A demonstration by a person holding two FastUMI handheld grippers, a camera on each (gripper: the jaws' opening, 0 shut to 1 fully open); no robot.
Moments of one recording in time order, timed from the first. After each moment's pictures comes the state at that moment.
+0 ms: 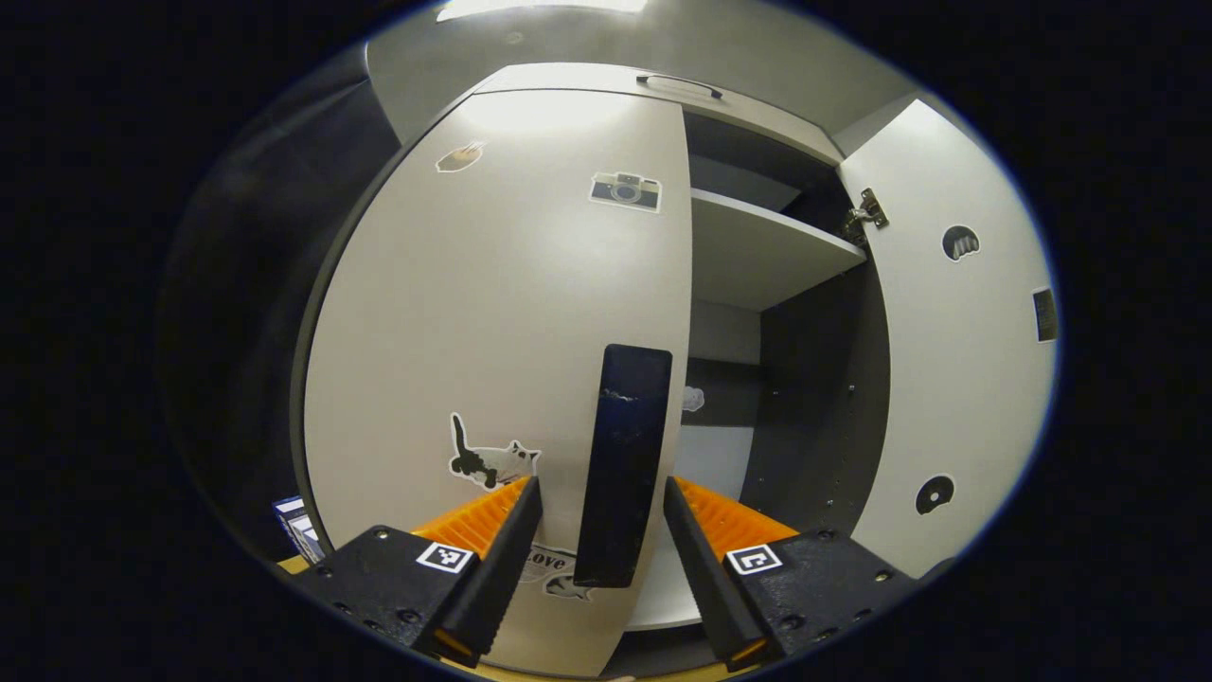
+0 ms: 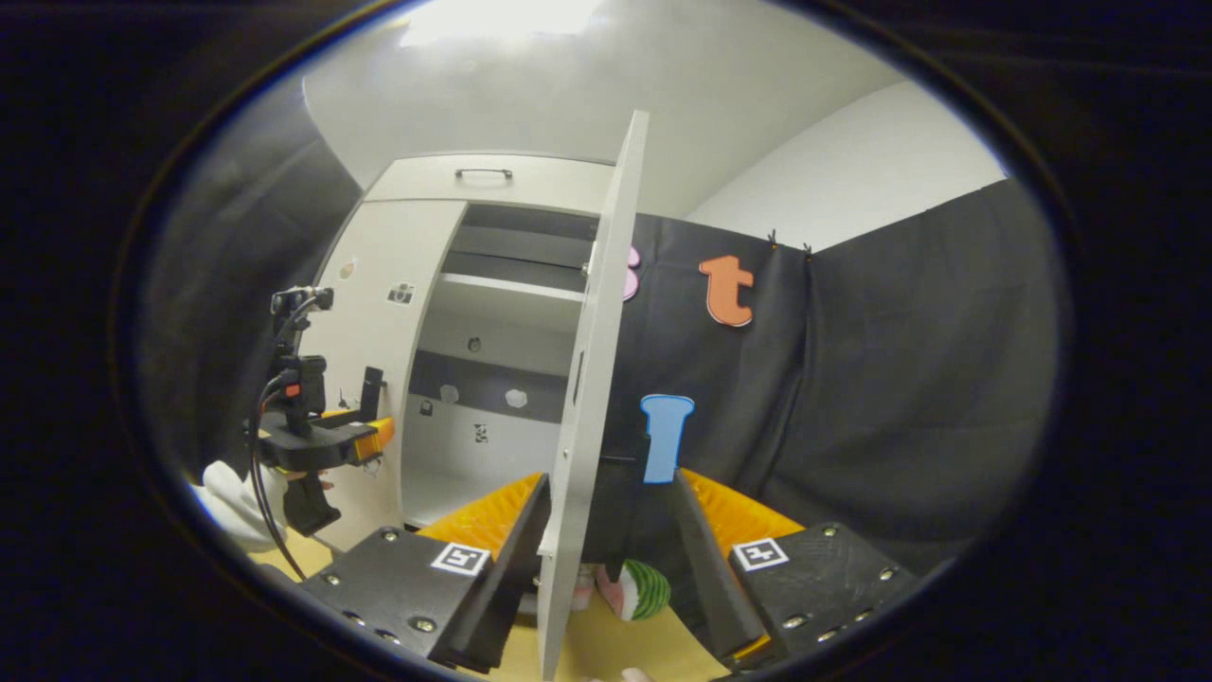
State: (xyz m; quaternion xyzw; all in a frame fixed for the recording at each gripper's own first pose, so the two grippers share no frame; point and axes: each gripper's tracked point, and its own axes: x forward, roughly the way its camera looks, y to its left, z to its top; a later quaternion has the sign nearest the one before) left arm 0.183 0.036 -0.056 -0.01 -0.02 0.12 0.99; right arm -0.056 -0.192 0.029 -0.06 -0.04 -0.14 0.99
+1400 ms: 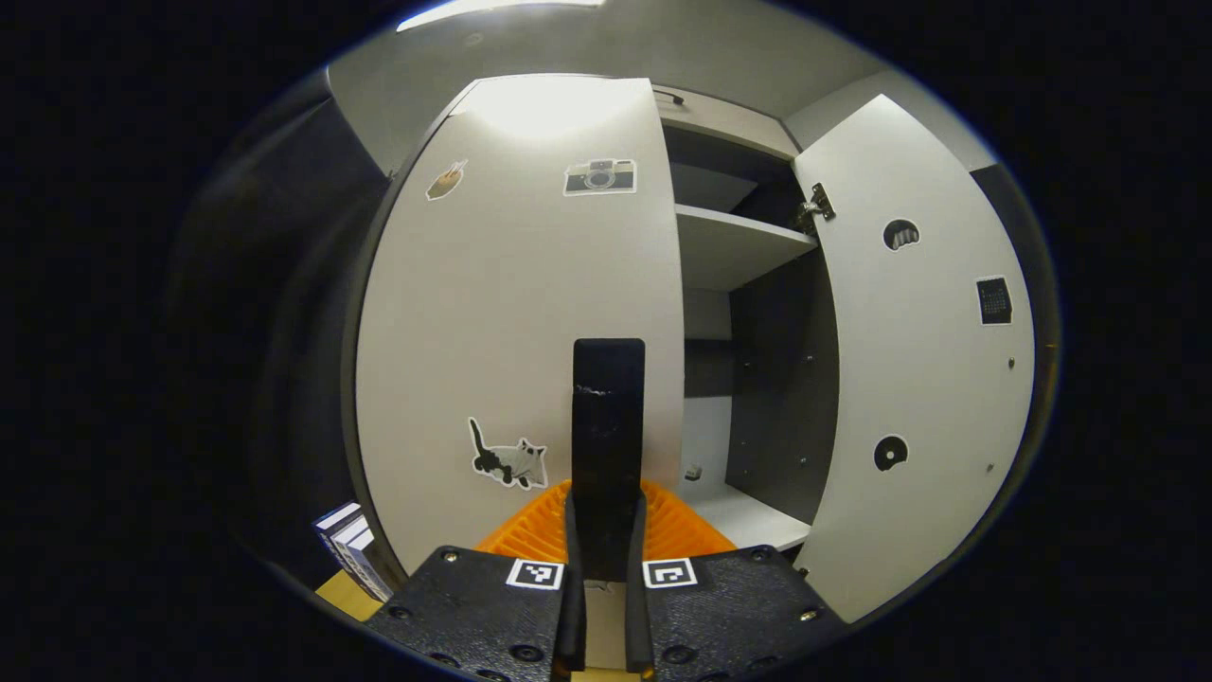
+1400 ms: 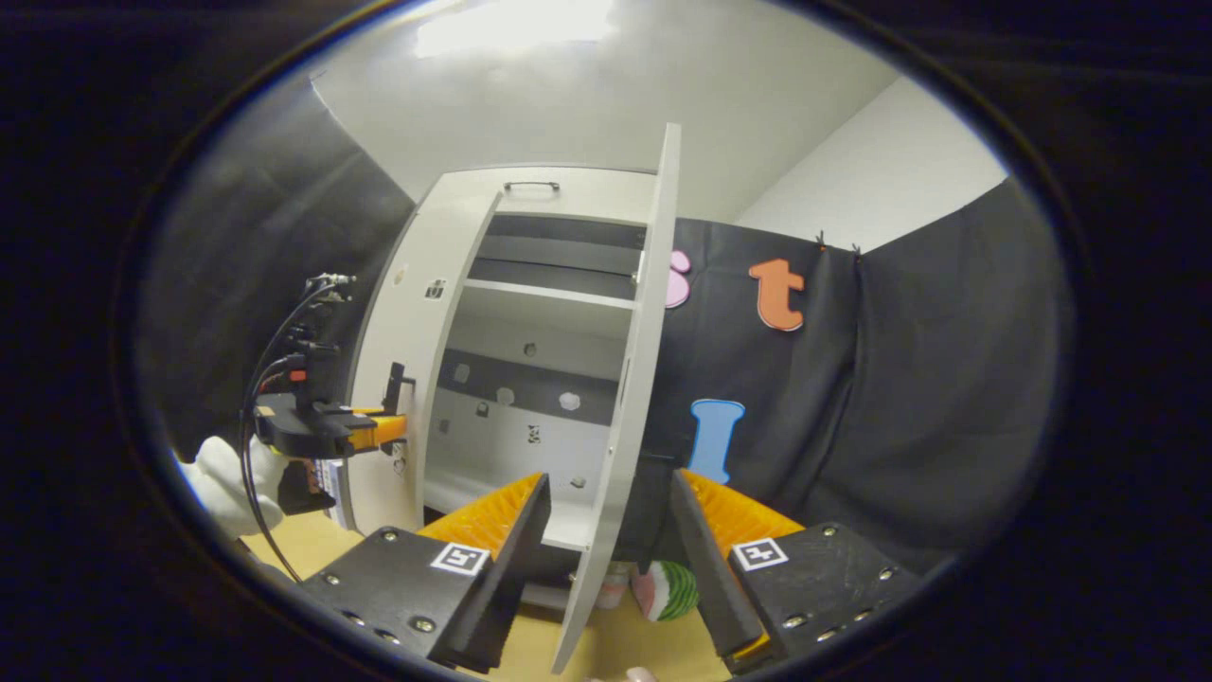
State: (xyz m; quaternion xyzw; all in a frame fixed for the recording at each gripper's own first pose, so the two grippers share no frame) left arm 0.106 0.030 -0.046 0.03 0.02 0.09 1.00; right arm -0.039 -0.196 0.024 -0.08 -0.04 -0.03 1.00
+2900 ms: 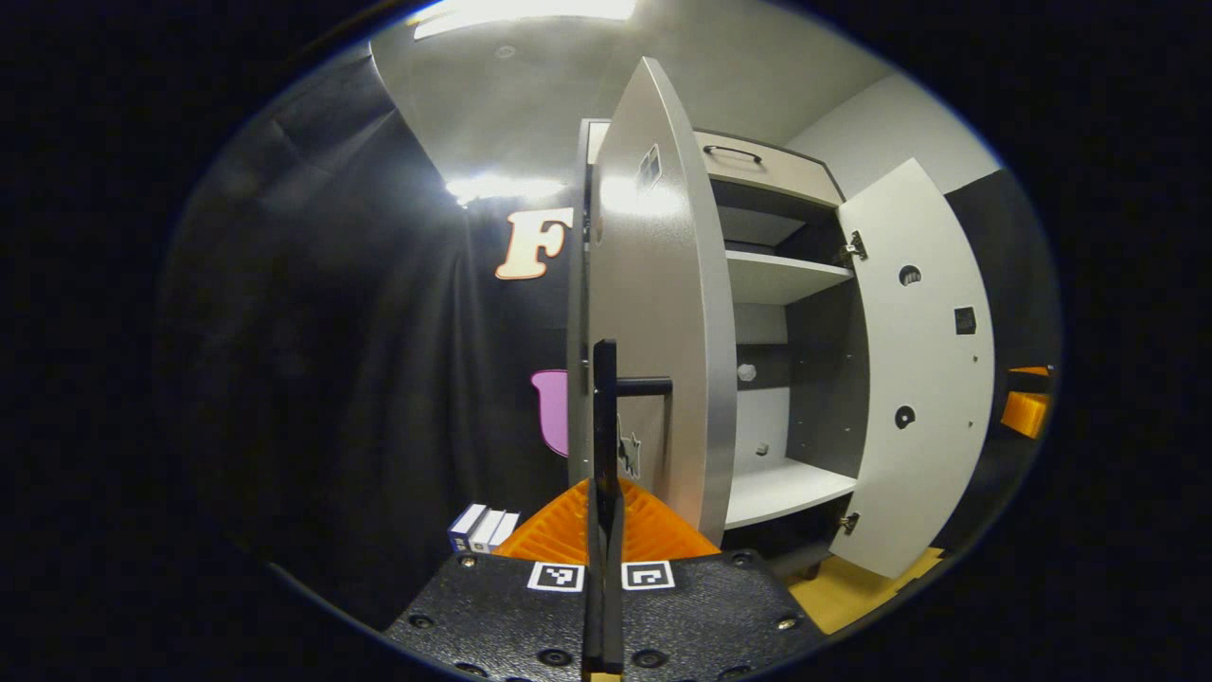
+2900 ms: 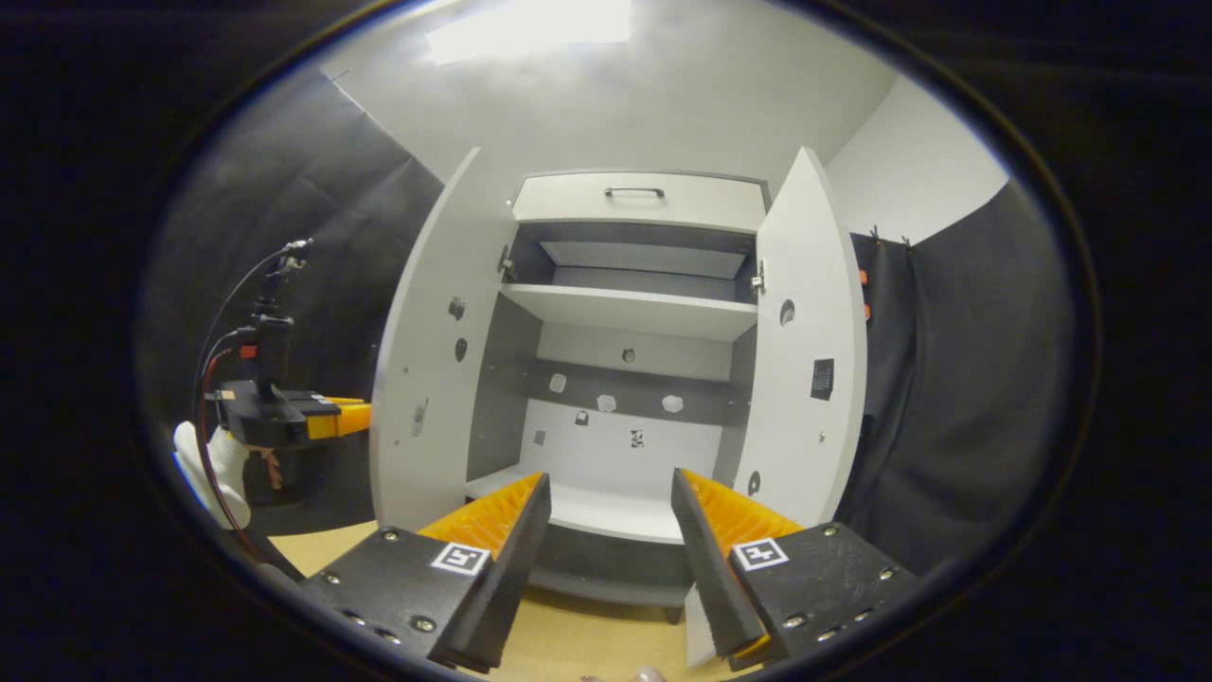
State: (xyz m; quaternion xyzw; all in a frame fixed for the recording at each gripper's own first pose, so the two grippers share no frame) left arm -0.053 0.185 -0.006 0.04 0.02 0.14 0.99; right arm 0.017 -0.151 0.007 -0.05 -0.05 0.02 1.00
